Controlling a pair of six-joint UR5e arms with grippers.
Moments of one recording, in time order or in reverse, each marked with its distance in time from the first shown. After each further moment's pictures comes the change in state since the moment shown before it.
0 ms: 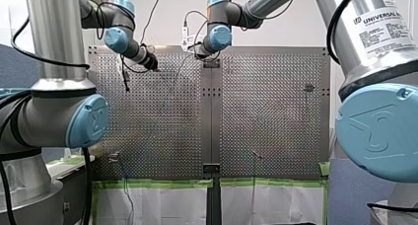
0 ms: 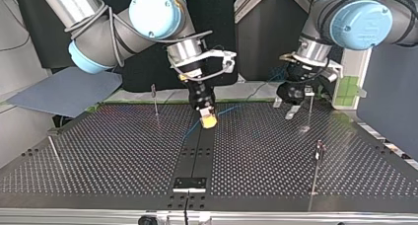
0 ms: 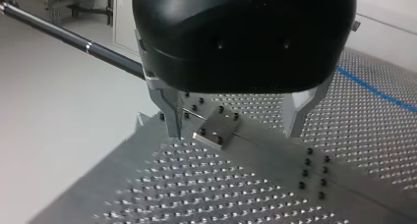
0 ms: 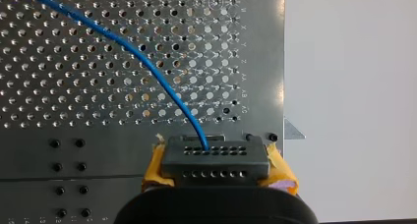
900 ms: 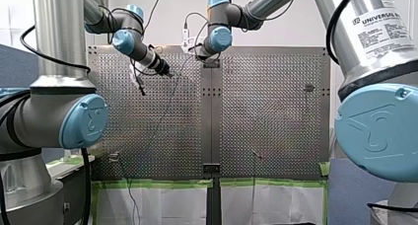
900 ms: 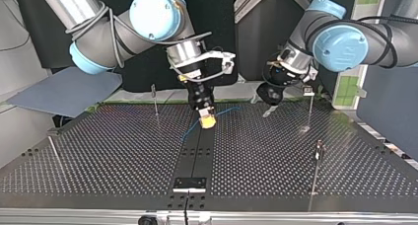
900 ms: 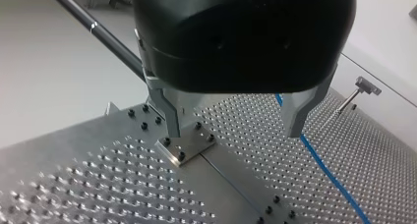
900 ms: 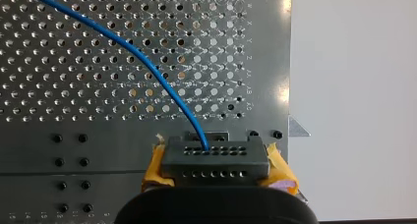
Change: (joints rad) left arm -0.063 -0.110 0.088 -0.098 0.095 -0.226; right arm -0.005 0.004 0.003 -0.003 0.001 -0.011
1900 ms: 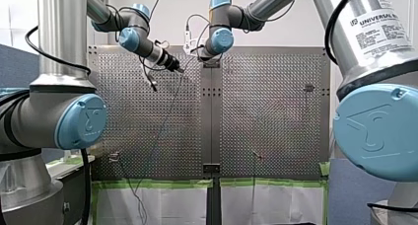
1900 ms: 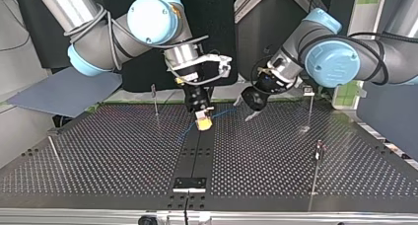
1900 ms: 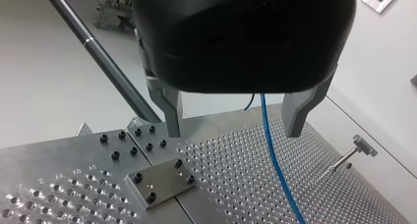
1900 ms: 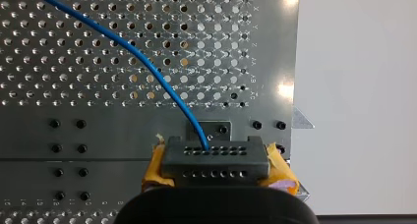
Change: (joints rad) left arm -0.037 -0.061 0.100 -0.040 0.129 -0.103; right arm -0.015 0.005 0.000 -0.002 0.003 -0.024
